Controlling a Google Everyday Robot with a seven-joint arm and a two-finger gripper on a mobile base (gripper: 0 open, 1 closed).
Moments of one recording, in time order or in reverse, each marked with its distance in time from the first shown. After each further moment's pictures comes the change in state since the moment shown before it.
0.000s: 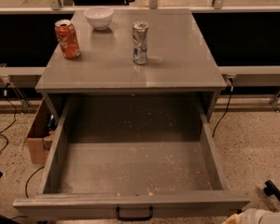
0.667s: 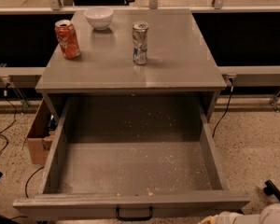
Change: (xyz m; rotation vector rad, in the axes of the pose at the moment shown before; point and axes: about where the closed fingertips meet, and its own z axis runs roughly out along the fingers) arm -0.031 0.014 0.077 -0.055 -0.185 -0.015
